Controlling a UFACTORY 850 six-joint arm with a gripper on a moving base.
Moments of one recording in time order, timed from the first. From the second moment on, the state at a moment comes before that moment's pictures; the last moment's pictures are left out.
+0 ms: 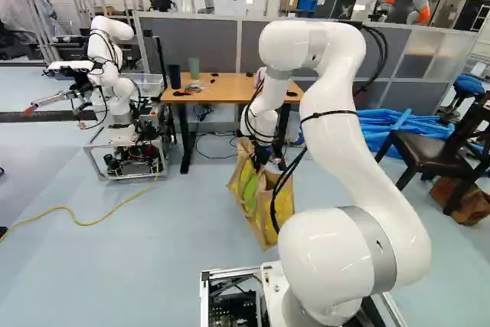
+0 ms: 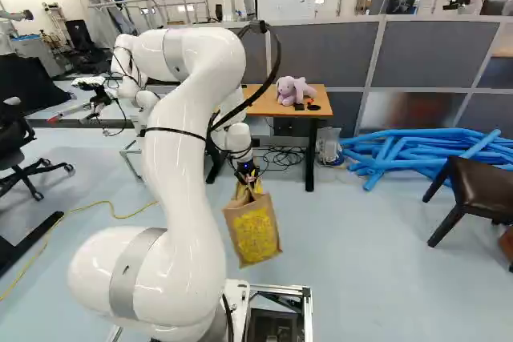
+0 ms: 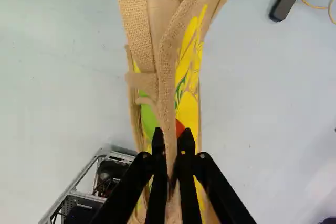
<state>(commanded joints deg) -0.3 -47.6 -62.1 0.6 -8.4 -17.4</state>
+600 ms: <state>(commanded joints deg) -0.2 -42.7 -61.8 0.6 -13.7 -17.4</state>
